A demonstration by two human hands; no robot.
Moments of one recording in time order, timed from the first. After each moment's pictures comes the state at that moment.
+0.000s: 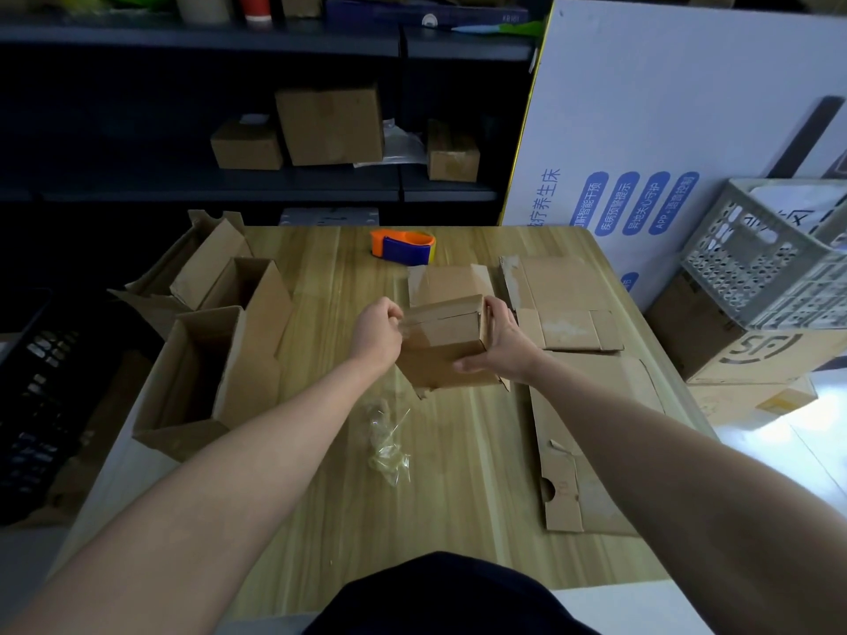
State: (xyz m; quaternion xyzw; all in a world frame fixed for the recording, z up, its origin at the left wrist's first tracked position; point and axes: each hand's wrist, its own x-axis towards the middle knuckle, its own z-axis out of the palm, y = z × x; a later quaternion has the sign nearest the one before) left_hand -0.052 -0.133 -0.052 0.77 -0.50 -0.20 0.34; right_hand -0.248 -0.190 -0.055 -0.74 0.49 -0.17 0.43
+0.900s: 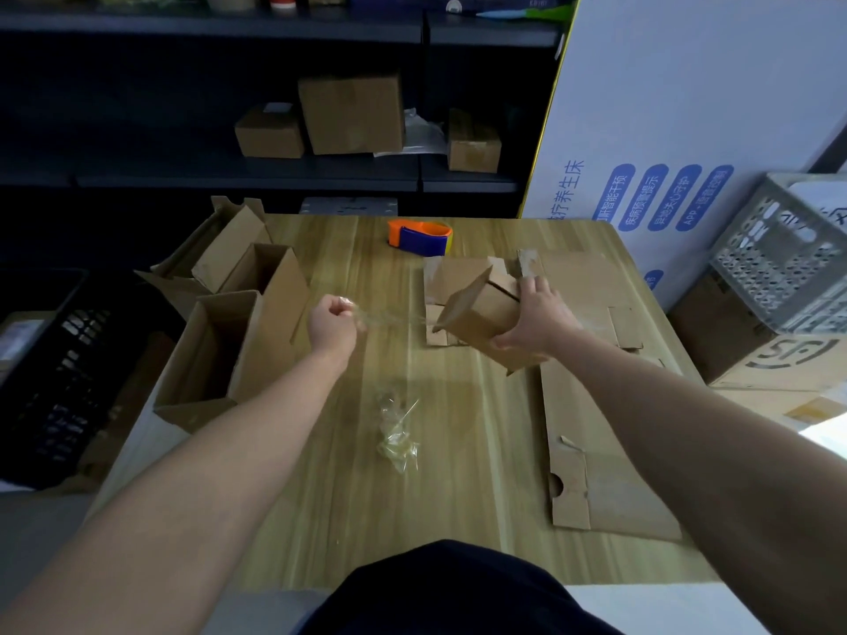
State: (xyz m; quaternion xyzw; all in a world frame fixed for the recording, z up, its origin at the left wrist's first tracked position) left_hand 0.001 -0.119 -0.074 0.74 -0.23 -0.28 0.56; right_hand -0.257 -0.208 -0.029 -0.82 0.56 -0.02 0.11
